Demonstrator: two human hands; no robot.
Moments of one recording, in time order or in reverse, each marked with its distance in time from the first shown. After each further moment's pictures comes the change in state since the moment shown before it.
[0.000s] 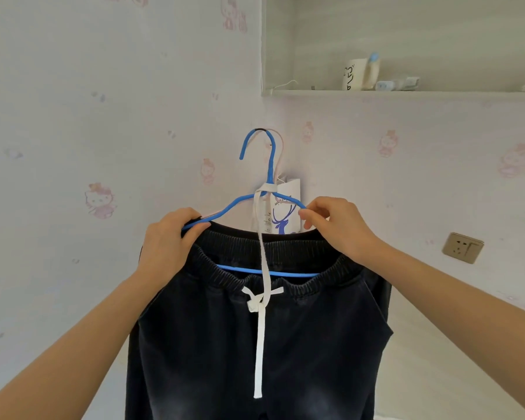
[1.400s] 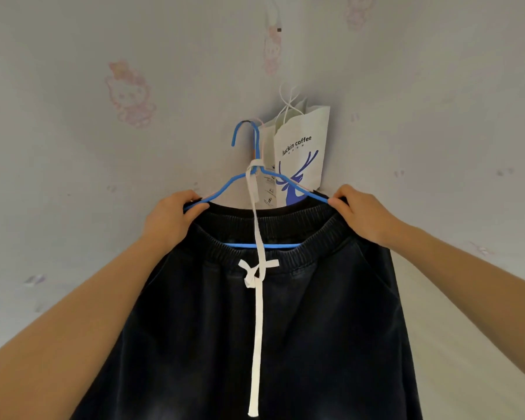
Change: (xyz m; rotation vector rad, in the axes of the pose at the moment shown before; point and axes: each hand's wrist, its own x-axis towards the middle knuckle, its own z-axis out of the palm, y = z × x) left_hand 0.165 -0.188 0.302 0.010 -0.345 -0.349; right_hand 0.252 0.301 0.154 -0.163 -0.344 0.150
